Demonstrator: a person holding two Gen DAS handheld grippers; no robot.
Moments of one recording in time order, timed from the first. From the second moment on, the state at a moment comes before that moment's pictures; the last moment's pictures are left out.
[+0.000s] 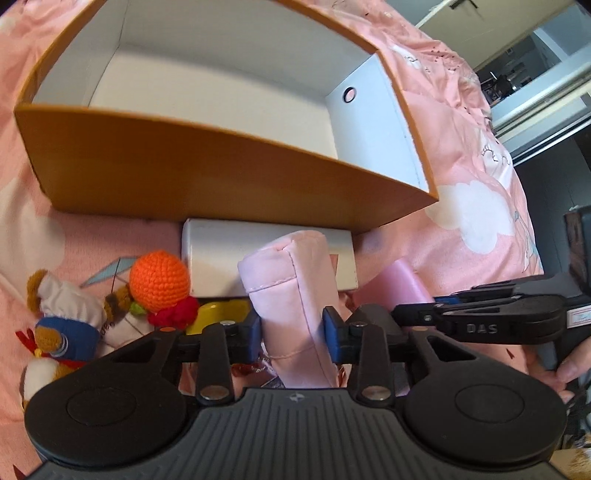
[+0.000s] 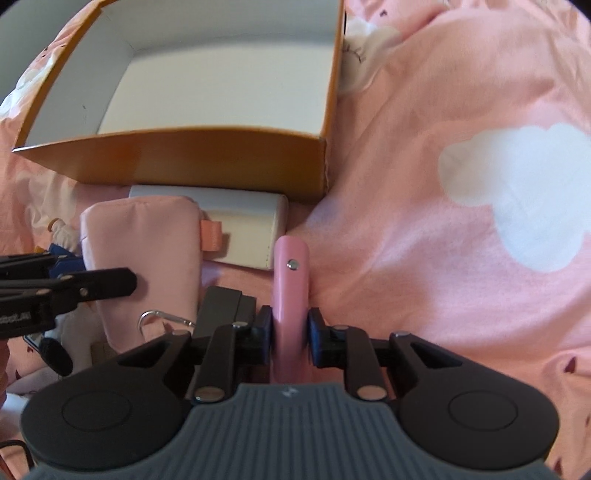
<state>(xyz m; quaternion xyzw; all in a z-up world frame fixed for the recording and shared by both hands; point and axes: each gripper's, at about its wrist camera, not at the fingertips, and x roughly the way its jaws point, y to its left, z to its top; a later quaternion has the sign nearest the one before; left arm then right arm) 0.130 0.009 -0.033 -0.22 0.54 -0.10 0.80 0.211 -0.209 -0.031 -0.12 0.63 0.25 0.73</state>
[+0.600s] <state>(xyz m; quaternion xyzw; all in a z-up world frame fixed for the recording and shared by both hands) 0.138 -0.003 0.101 -0.15 0.36 -0.12 0.91 0.174 -0.201 0.125 -0.09 0.42 0.29 0.86</state>
